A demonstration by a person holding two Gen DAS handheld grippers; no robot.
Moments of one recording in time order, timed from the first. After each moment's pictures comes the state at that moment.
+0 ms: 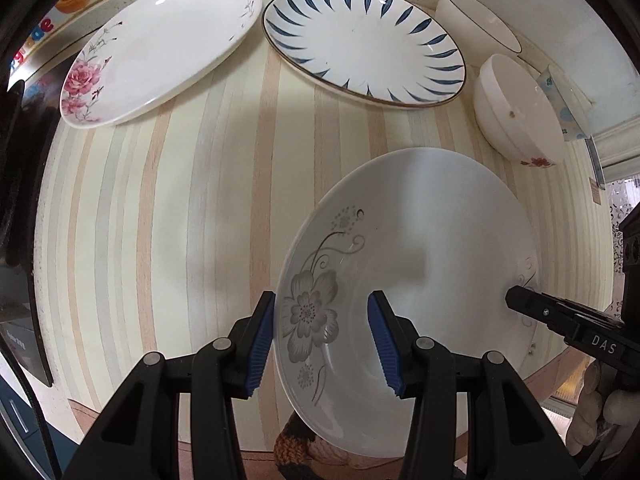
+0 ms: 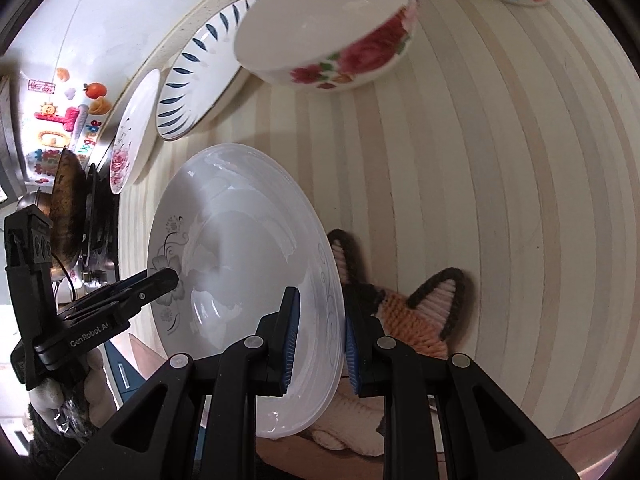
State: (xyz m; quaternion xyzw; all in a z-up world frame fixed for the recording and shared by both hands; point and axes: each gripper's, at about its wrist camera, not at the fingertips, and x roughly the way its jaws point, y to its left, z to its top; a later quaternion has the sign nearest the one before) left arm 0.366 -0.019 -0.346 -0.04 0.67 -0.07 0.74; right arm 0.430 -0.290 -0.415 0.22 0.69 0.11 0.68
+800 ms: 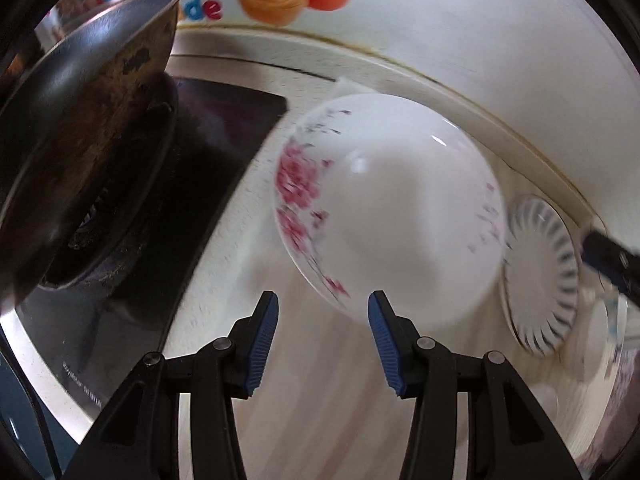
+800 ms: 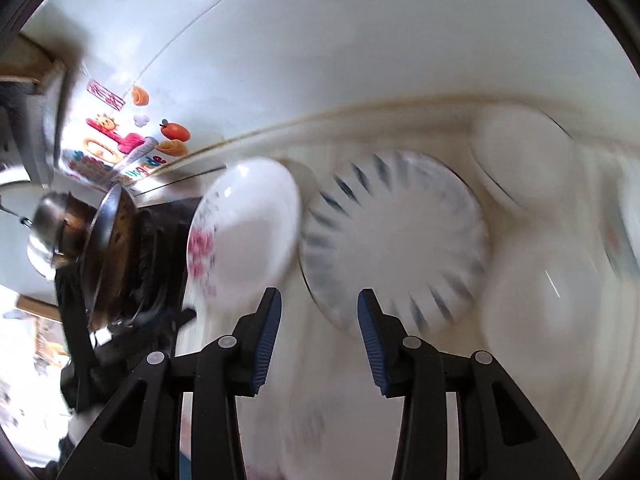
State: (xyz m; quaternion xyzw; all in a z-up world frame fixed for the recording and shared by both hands) left arm 0.443 0.162 -0.316 -0.15 0.59 0.11 0.79; right arm 0.611 -0.126 -0.316 0.12 0.60 0.20 0.76
